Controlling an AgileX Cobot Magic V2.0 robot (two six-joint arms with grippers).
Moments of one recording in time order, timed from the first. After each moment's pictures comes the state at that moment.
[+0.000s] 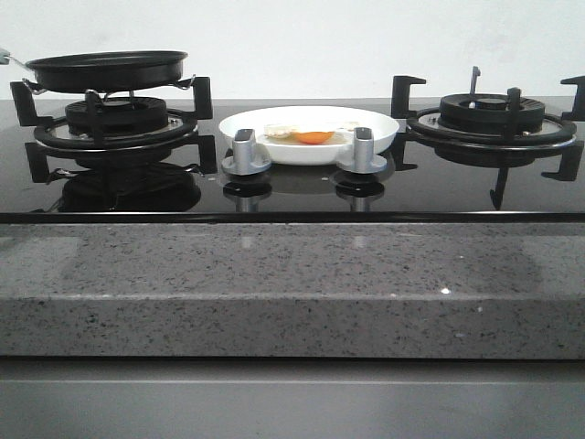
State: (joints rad) left arm -0.21 0.06 -0.46 0.04 0.48 -0.03; right arm 0.16 0.20 -0.33 0.10 0.36 -0.05
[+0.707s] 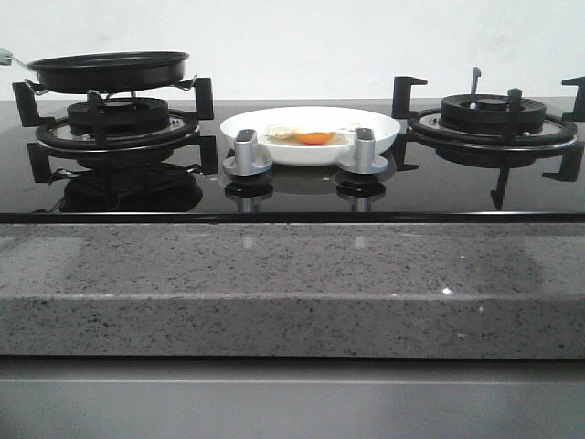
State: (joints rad) left arm -0.01 -0.01 -0.12 -0.01 0.32 -0.03; right arm 0.16 0.20 -0.33 0.10 0.36 -0.05
